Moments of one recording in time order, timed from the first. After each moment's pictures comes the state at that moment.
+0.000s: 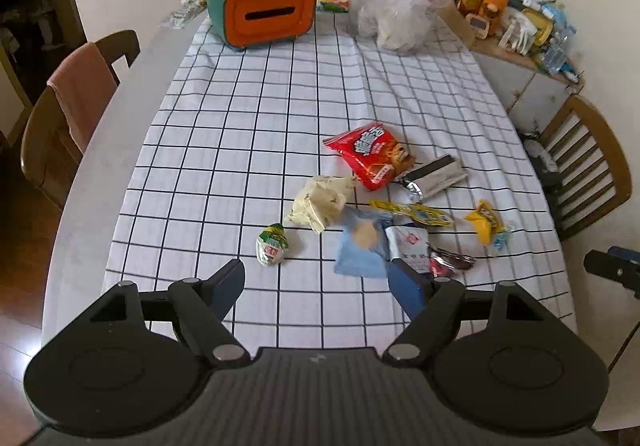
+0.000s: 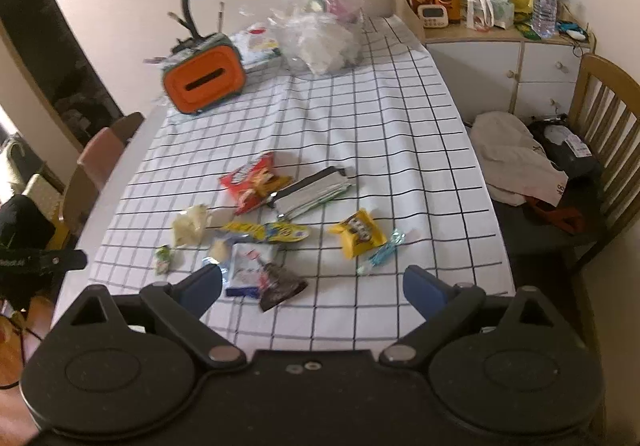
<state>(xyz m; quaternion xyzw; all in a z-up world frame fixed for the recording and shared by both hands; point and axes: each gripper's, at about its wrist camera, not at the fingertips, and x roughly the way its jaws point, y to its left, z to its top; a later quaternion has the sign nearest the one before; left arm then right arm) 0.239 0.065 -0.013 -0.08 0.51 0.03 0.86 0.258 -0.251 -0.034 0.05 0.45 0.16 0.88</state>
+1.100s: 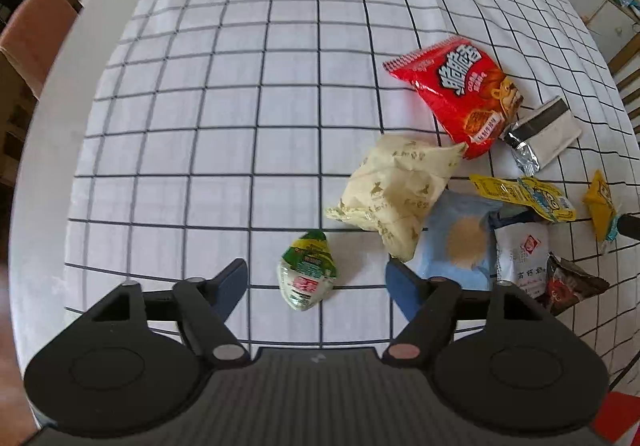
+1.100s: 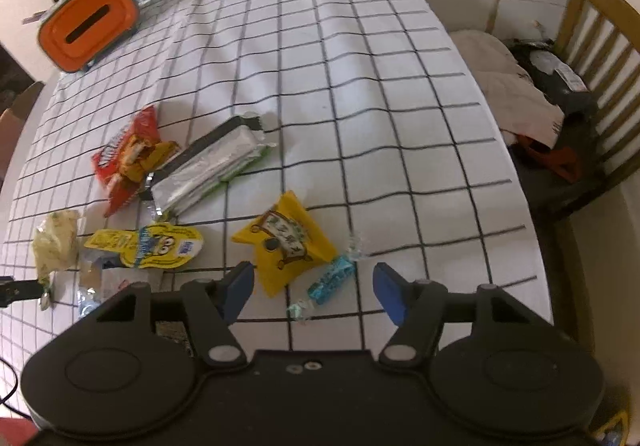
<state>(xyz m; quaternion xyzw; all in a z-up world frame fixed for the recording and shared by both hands) 0.347 0.099 -0.145 -0.06 0.63 0.05 0.77 0.376 -0.241 -0.152 0.05 0.55 0.09 0.83</state>
